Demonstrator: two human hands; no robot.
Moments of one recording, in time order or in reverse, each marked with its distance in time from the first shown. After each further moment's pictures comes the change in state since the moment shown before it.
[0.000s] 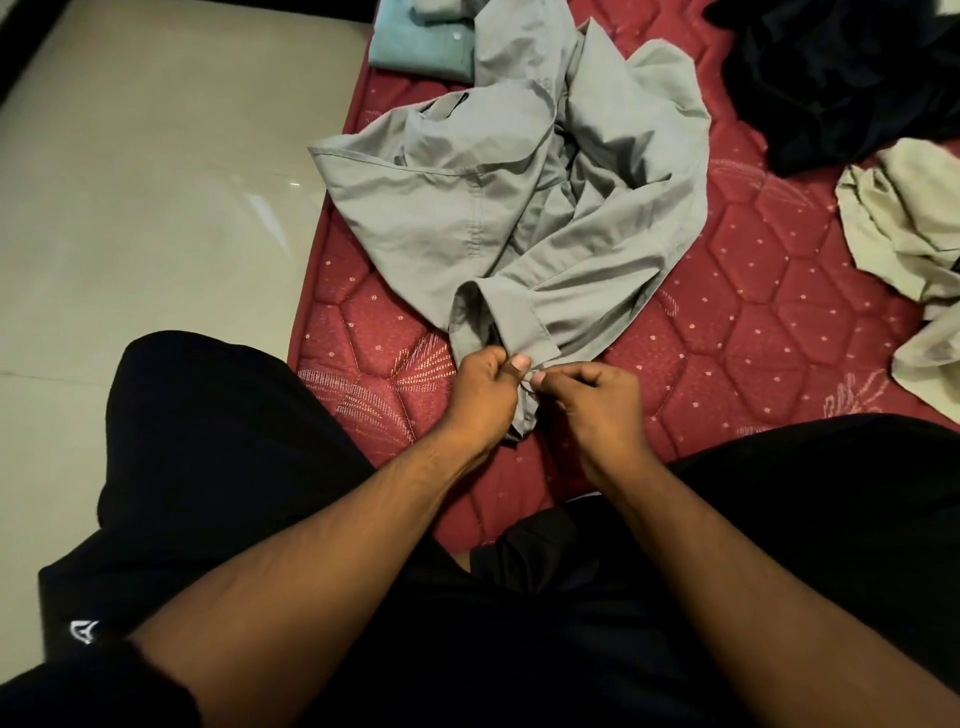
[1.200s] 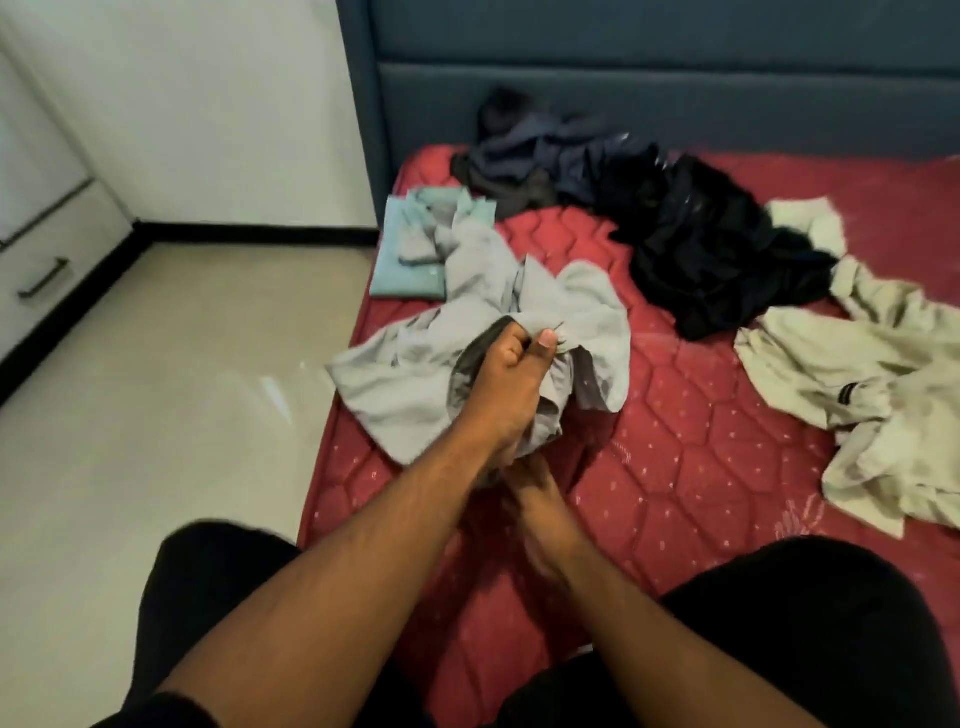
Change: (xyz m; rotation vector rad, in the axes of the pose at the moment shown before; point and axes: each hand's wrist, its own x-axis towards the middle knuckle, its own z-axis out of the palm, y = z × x) left_hand 0.020 0.189 0.018 -0.377 -0.208 0.350; right_hand 0.026 -0.032 0.027 0.263 -0.257 -0.095
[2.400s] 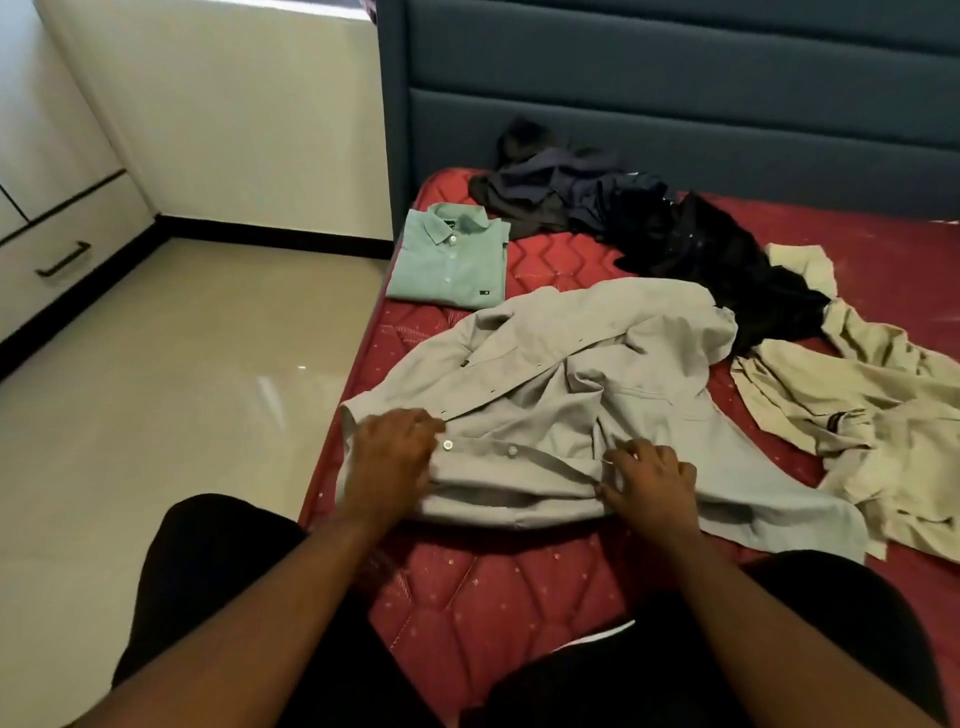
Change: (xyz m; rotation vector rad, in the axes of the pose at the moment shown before) left_hand -0.050 -0.080 -0.160 1.445 0.129 0.605; right_hand 0.013 -0.030 -0.130 -1.808 0.262 -0.335
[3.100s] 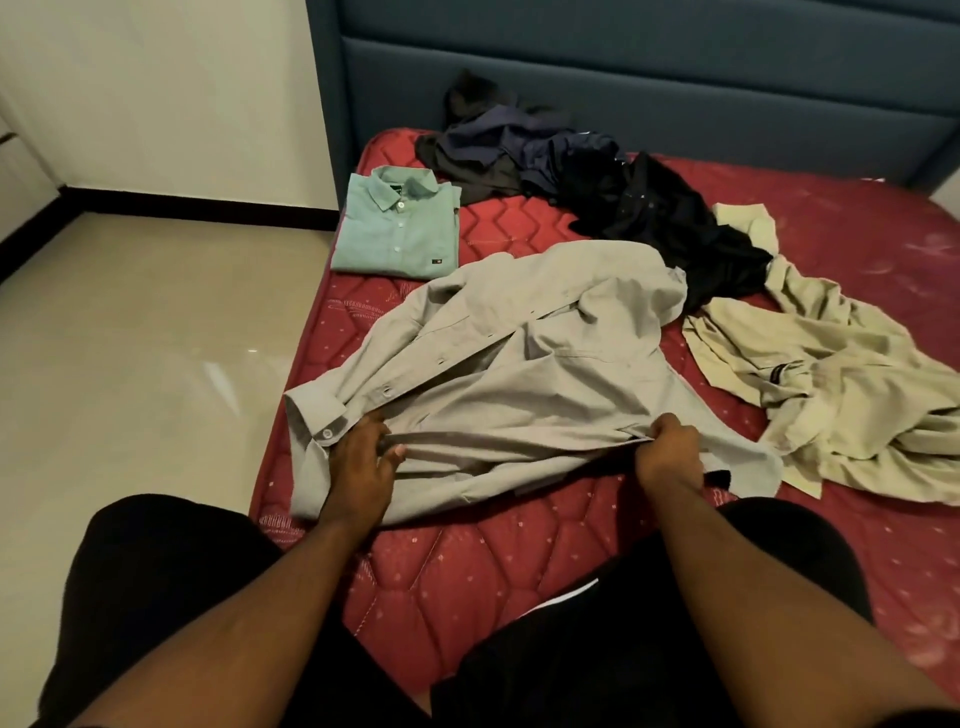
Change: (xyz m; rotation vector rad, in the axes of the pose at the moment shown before) left_hand -0.031 -0.002 0.061 -0.401 -0.091 -0.409; right_hand -0.003 0.038 -0.014 0.449 0.072 0.717
